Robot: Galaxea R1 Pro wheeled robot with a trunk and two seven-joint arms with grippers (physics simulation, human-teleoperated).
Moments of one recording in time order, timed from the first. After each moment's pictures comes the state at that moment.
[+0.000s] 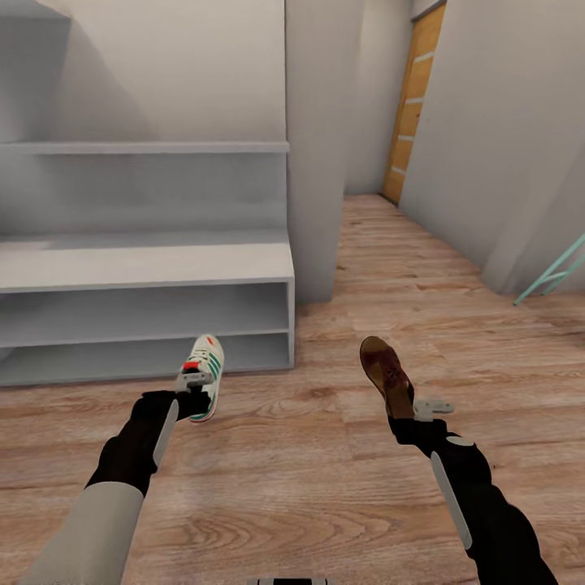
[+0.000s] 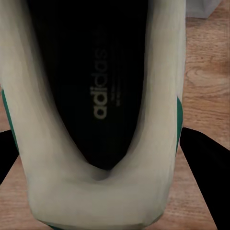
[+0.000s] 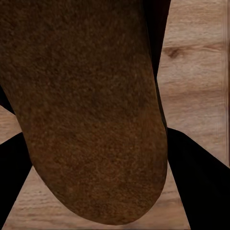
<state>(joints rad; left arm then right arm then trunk) -0.69 -0.02 0.14 -0.97 -0.05 0.76 -0.05 -0.37 -0.04 -0.06 -1.37 -0.01 0.69 0.00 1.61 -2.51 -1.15</state>
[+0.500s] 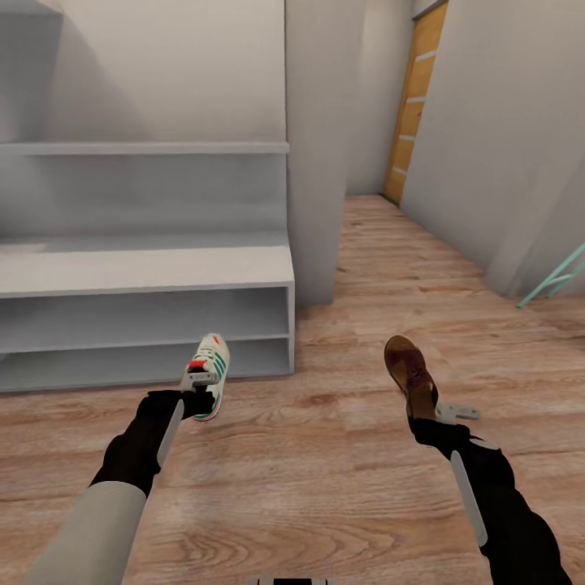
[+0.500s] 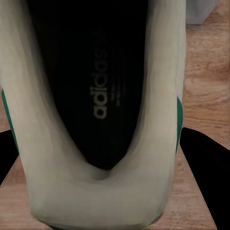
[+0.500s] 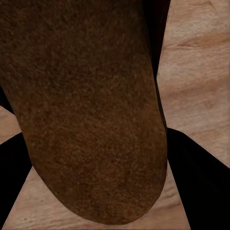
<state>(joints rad) -0.69 -0.02 0.09 -0.97 -0.05 0.76 -0.05 -0.37 -0.04 -0.19 -1.37 -0.01 0.69 0.01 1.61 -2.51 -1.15</state>
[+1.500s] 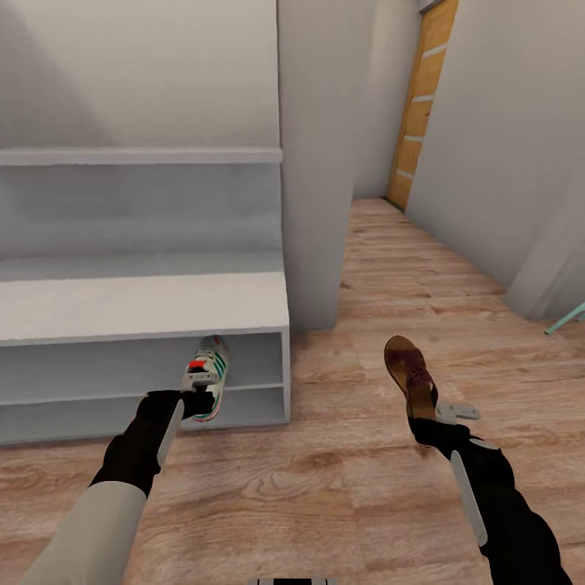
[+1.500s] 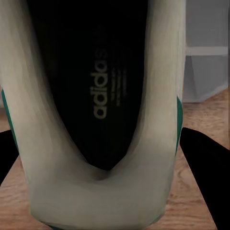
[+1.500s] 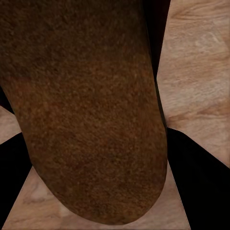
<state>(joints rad) -0.69 -0.02 0.09 -0.97 -0.05 0.76 -0.05 -0.37 -0.04 -0.19 -1.37 -0.01 0.69 0.01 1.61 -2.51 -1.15</state>
